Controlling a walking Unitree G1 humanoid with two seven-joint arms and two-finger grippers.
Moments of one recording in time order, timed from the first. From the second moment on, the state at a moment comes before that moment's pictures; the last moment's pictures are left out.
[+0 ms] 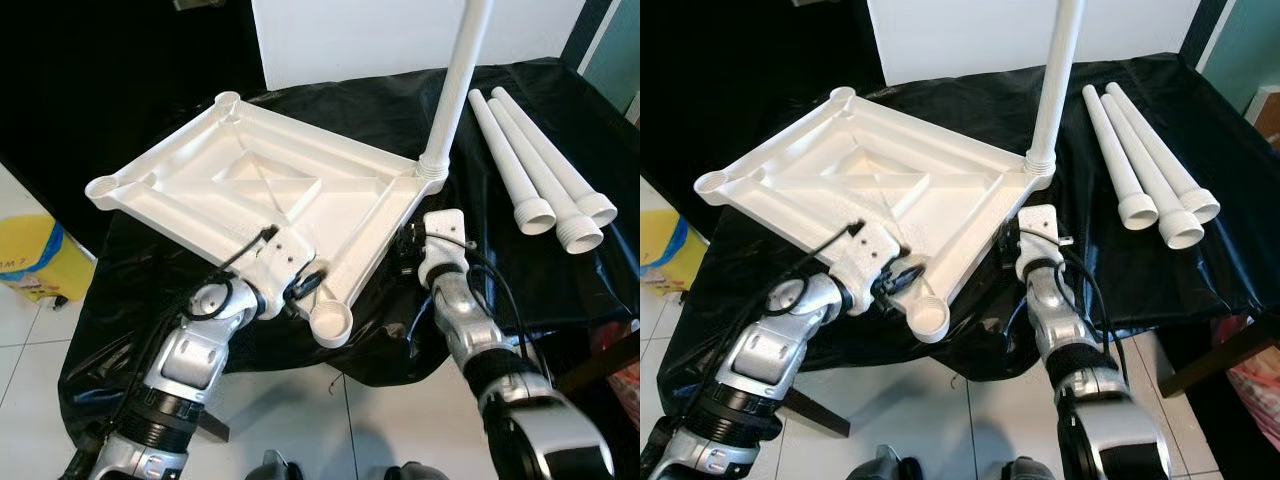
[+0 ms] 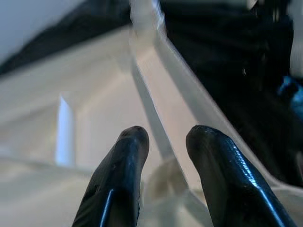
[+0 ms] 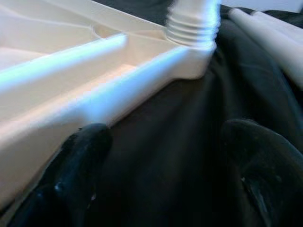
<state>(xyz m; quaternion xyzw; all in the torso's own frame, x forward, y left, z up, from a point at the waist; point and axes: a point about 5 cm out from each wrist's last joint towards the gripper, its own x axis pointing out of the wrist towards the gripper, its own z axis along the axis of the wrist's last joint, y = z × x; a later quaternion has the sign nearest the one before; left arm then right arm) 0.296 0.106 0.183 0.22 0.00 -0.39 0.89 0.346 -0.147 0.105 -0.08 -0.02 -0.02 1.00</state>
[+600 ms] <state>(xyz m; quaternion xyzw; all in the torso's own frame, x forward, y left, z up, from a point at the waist) 0.291 0.167 0.185 0.26 0.01 -0.39 0.88 0.286 -0.154 0.107 -0.08 -0.09 0.06 0.99</state>
